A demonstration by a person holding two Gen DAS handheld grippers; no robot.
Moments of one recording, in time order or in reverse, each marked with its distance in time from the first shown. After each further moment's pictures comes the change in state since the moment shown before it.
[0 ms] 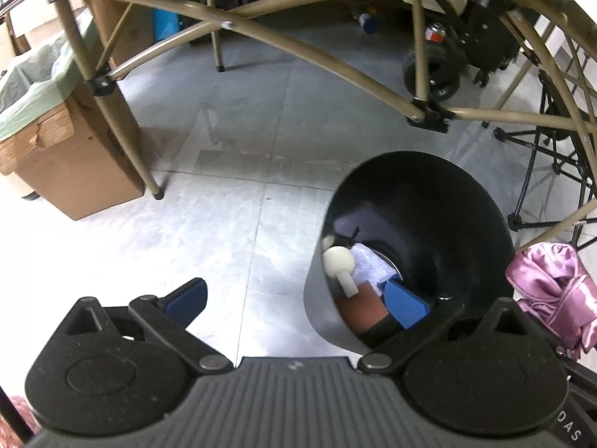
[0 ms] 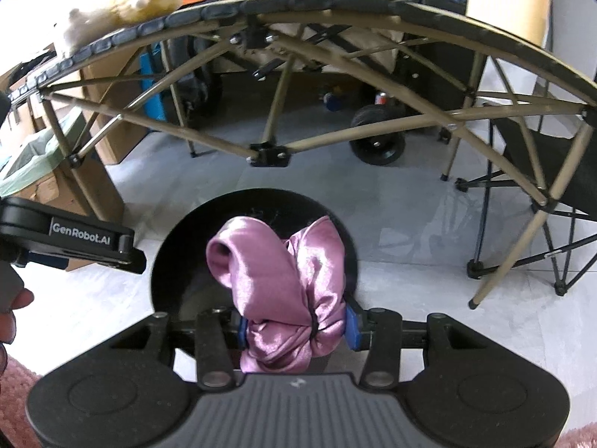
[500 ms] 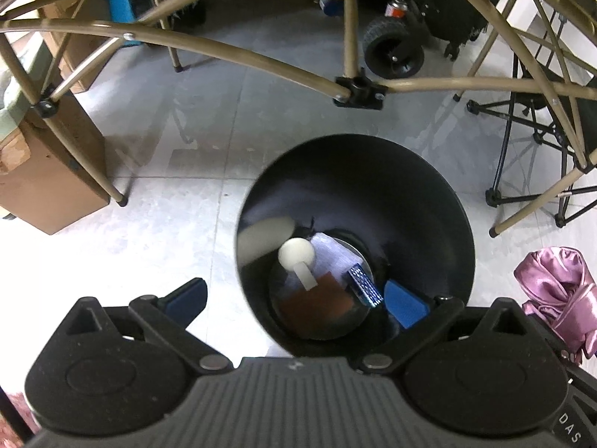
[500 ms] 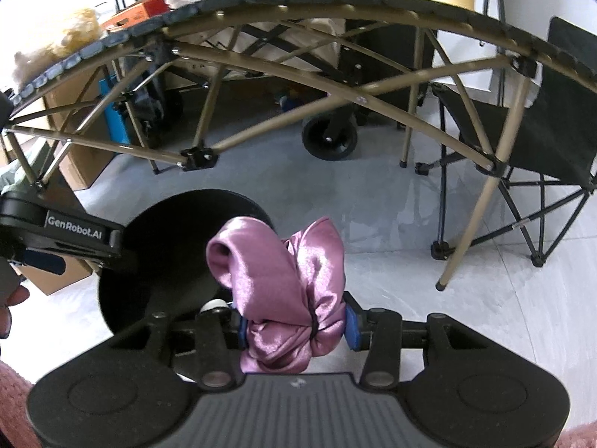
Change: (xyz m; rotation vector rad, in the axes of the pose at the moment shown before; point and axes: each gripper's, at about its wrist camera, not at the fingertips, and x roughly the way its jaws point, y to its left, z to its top) left arm 0.010 -0.062 0.003 0.090 0.035 -0.025; right arm -0.008 -0.065 -0.024 0.109 -0.038 -0.054
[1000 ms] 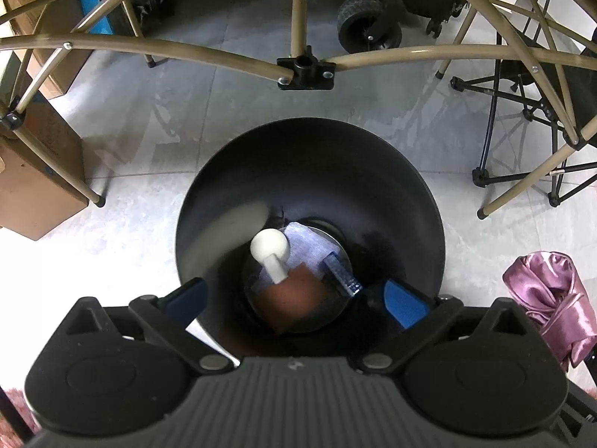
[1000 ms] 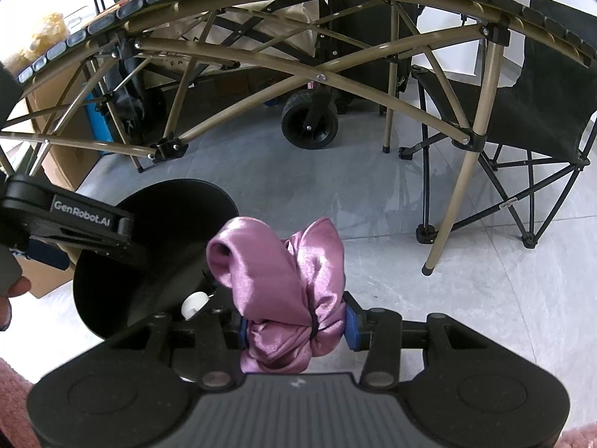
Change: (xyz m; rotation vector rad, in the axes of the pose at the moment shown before) left arm 0.018 -0.045 0.005 0.056 0.054 -0.011; right arm 0.008 -0.030 -0.014 0.052 0.020 -0.027
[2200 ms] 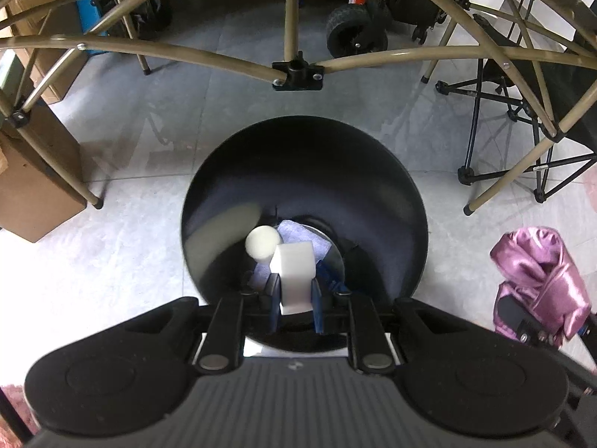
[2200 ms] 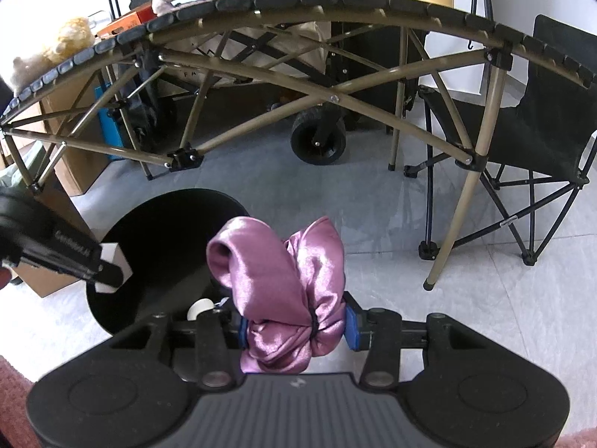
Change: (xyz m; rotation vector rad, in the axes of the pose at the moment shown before) left arm -0.020 -0.001 -0.018 0.016 -0.030 -0.037; right arm -0.015 0.007 -0.003 -0.032 -0.047 0.011
